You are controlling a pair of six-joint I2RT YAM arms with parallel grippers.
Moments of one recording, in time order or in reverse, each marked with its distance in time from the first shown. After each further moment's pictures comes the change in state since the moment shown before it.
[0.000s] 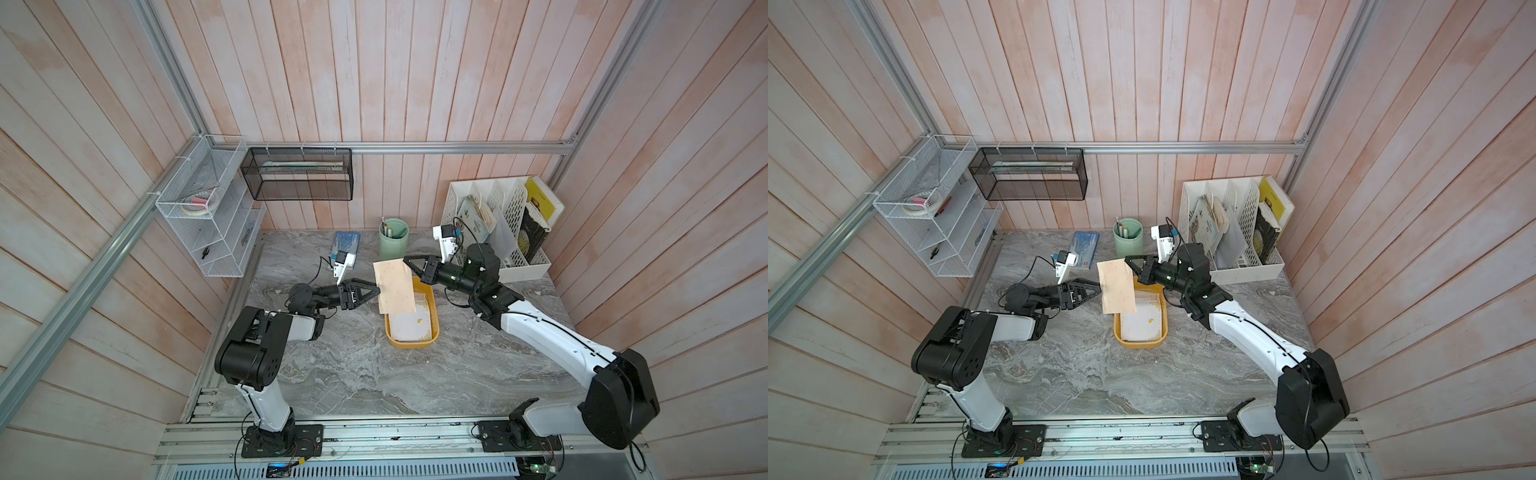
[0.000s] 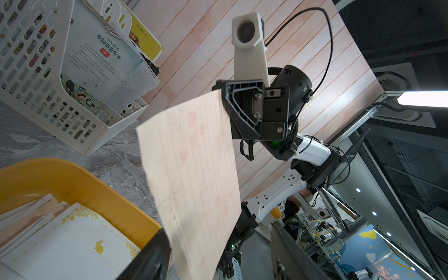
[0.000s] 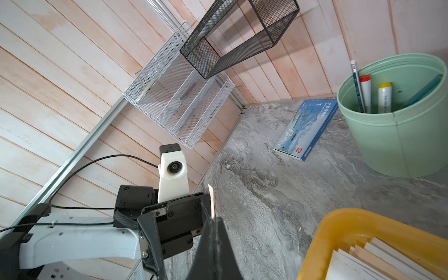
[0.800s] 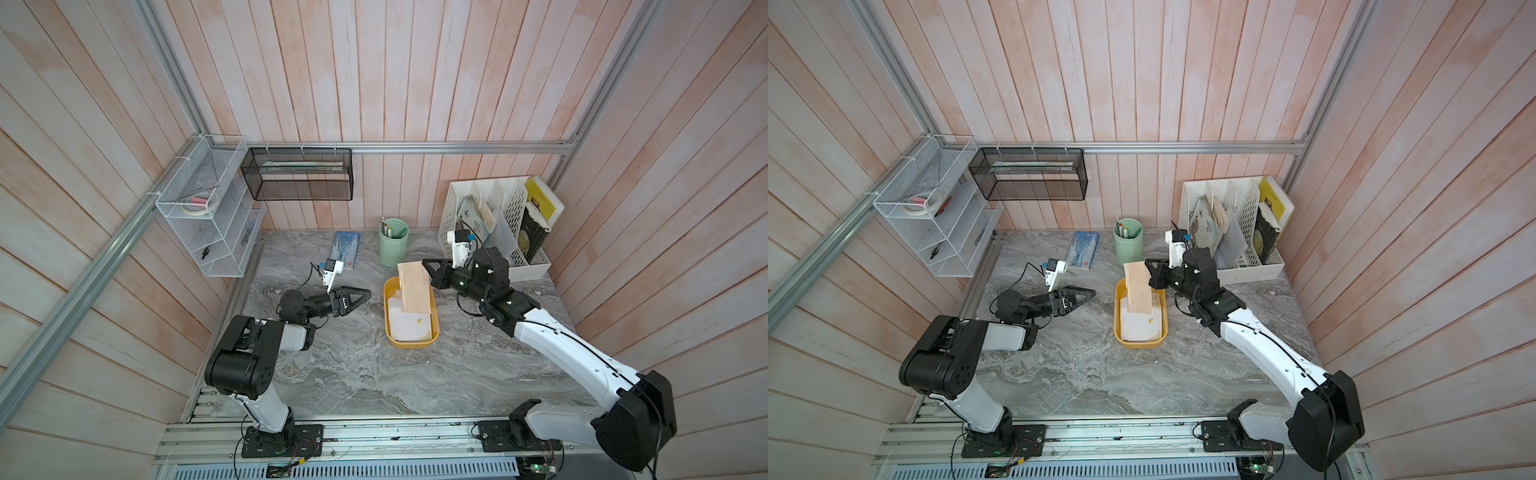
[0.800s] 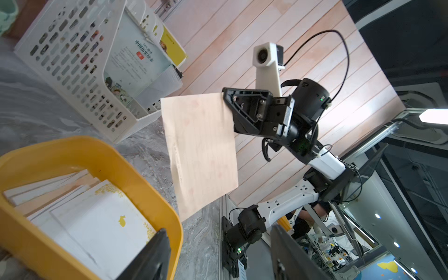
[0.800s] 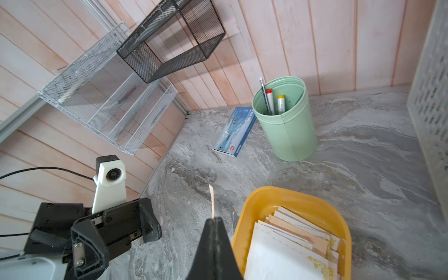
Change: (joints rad) left arm 0.068 -0.074 -0.114 -0.041 -0.016 0.061; right arm -0.013 -0.132 -0.030 -0.232 0.252 -0.151
